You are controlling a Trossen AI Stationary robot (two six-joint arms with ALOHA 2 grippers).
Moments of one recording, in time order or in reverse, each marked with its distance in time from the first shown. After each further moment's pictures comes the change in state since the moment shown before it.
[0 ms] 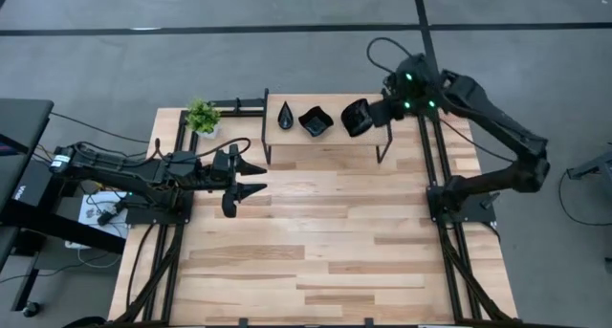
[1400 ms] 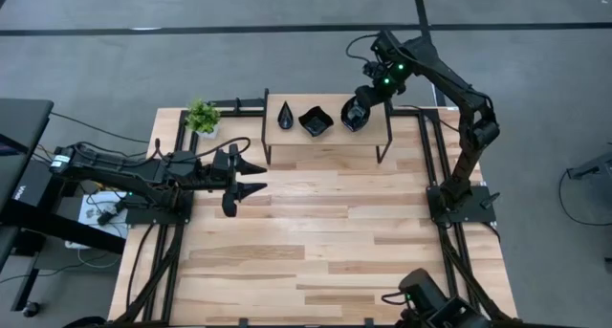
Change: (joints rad) left arm 0.004 0.000 0.000 0.002 -0.002 0.000; right arm -0.309 0.540 0.347 -0.341 -0.221 -0.438
